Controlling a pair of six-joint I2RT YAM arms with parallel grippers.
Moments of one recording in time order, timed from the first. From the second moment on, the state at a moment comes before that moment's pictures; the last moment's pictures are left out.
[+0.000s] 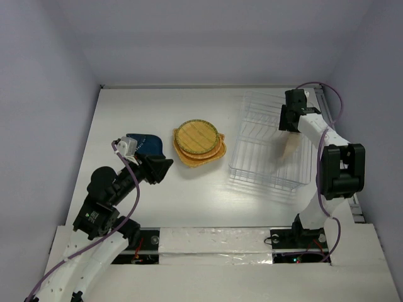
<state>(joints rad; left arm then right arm) -0.47 0.39 0.64 -0.31 0.22 -0.44 0.06 1.74 1.33 -0.53 0.46 0.19</state>
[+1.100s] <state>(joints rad) -0.47 0.39 0.64 -0.31 0.22 -0.44 0.20 1.85 1.48 -0.70 0.86 0.10</state>
